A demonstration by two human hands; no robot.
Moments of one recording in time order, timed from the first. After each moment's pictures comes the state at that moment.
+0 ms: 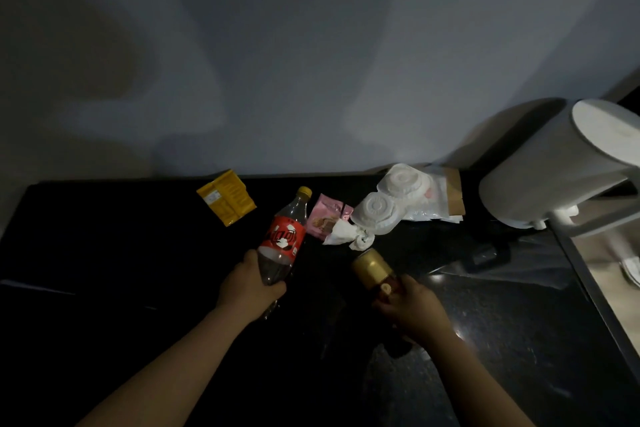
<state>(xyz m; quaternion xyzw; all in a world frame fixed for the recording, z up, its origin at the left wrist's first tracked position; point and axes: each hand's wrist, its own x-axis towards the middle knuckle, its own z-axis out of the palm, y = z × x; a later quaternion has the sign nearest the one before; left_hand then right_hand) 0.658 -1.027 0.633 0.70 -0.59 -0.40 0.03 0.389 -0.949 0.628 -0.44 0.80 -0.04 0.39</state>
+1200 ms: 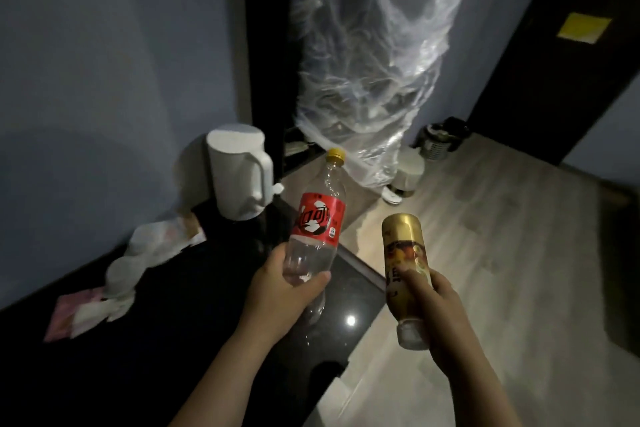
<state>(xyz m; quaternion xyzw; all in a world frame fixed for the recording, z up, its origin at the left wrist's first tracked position) 0.348 -0.778 0.798 0.30 -0.72 -0.60 0.18 0.239 -0.583 0.815 -0.02 0.75 -0.63 0.20</state>
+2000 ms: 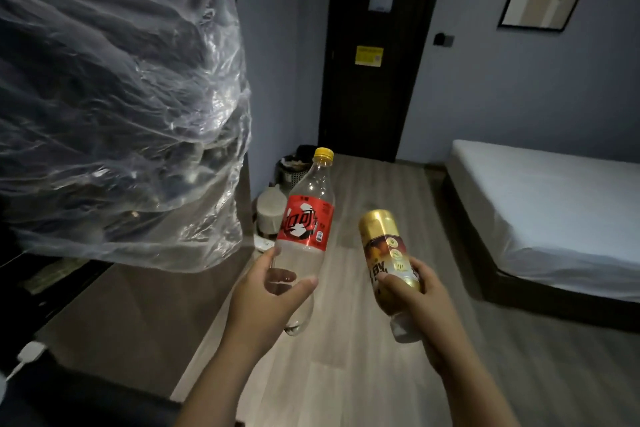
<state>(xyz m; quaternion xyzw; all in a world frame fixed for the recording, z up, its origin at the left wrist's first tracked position) 0.012 -0.619 0.833 0.09 -0.76 -0.63 0.10 0.002 -0.392 0.861 0.08 0.74 -0.67 0.00</state>
